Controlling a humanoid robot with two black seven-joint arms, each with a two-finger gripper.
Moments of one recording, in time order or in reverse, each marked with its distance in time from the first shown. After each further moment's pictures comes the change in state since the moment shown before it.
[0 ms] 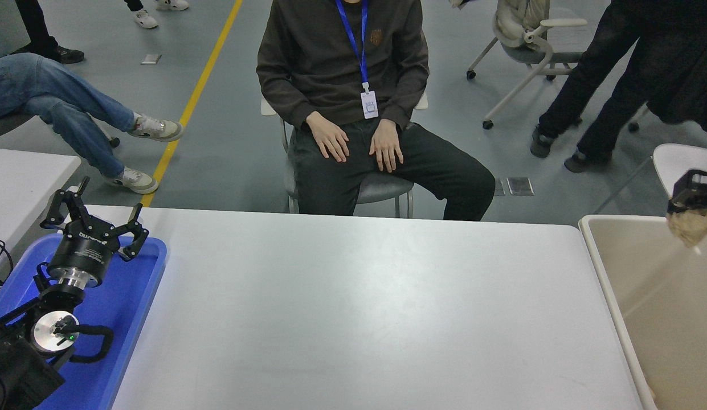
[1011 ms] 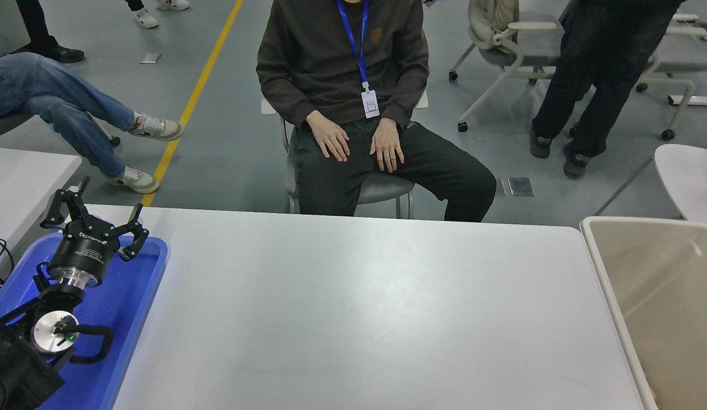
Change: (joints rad) left arm 0.000 0.000 0.000 0.000 0.000 0.000 0.000; right arm -0.035 0.479 -0.452 -0.885 0.022 -0.550 0.324
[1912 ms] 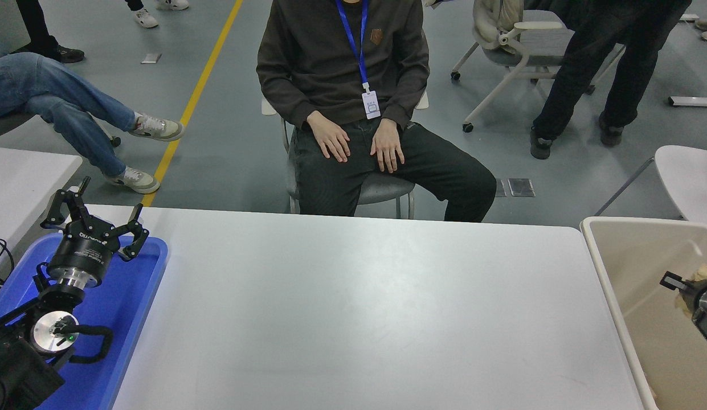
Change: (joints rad) left arm 0.000 0.000 0.000 0.000 0.000 0.000 0.000; right arm -0.191 0.174 -0.435 -0.059 0.001 -0.322 0.239
